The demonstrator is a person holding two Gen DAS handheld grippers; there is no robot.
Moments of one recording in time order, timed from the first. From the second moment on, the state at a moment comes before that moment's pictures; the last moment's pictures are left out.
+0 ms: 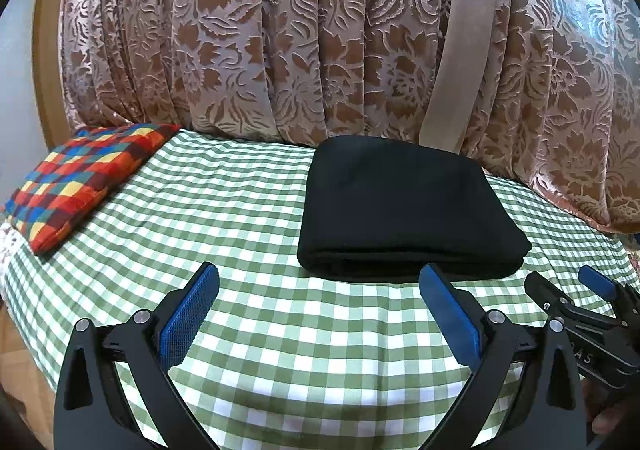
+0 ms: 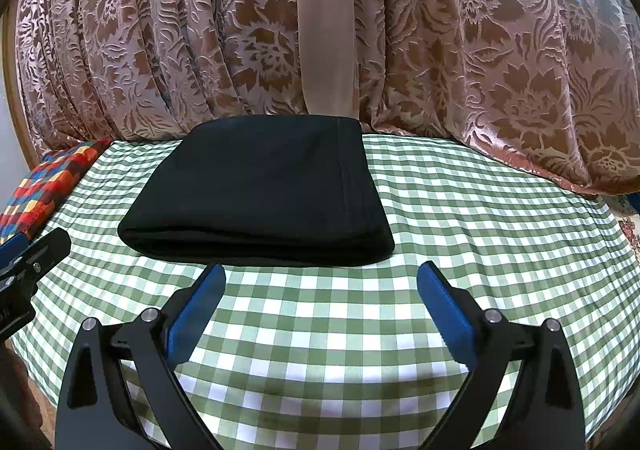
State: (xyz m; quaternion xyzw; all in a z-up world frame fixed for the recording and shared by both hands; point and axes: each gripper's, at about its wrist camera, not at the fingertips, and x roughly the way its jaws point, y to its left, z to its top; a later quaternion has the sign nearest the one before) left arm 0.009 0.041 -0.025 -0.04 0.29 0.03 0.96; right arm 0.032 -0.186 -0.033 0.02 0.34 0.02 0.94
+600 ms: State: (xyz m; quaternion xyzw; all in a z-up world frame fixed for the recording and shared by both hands) left arm 0.001 0.039 -0.017 -0.03 0.28 0.02 0.96; right arm 0.028 -0.182 -0.031 0.02 0.34 0.02 0.94
